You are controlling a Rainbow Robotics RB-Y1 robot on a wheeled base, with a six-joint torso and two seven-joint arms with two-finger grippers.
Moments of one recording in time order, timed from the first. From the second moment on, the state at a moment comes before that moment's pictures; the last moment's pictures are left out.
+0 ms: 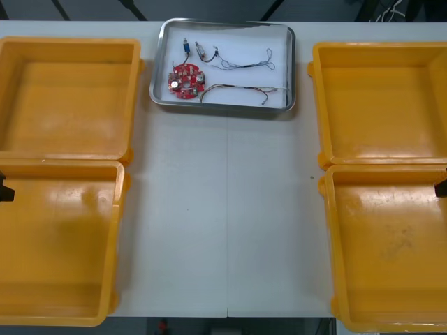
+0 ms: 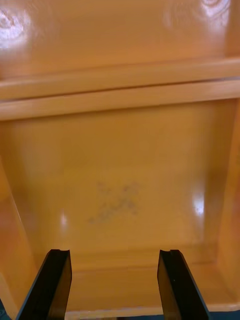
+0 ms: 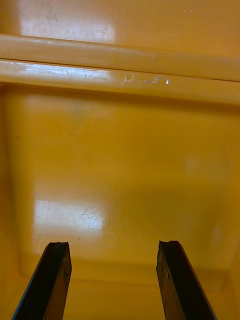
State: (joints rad) right arm -0.16 -0.94 -0.26 -2.20 -1.01 1.91 1.06; left arm 0.16 1.40 0.14 -2.17 1.14 1.27 -0.91
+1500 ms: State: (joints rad) right arm -0.11 -0.94 -0.28 -2.22 -1.02 1.91 1.06; left arm 0.16 1.40 0.14 -2.17 1.14 1.27 -0.91
